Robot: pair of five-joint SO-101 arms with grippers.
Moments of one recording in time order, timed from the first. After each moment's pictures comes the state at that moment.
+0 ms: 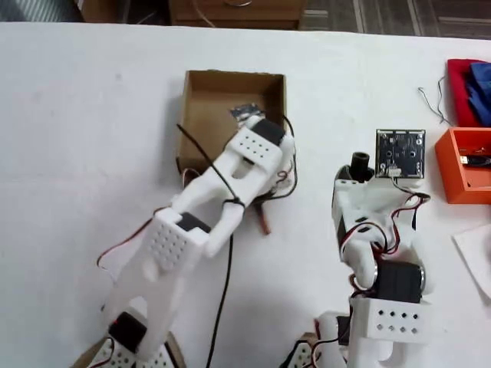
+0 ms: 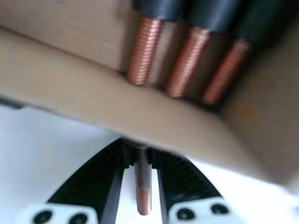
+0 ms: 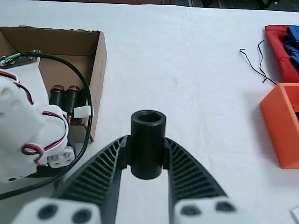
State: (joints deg) left arm 27.0 49.9 -39.6 91.6 54.8; right arm 2.4 -67.5 52.6 57.6 6.1
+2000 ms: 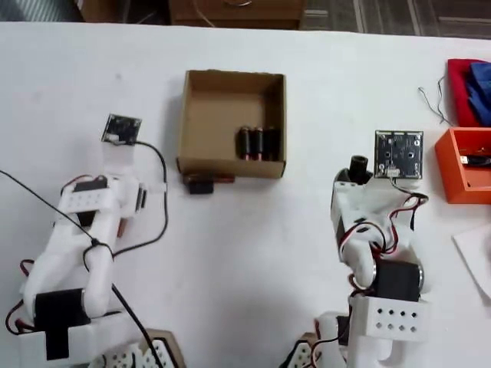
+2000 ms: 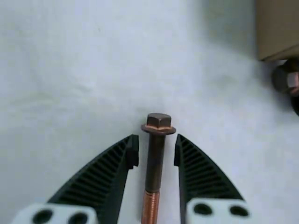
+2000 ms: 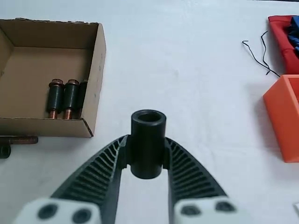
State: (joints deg) left arm -15.9 -11.1 50.6 36.3 -13.9; right arm 2.4 -67.5 54.0 57.6 5.7
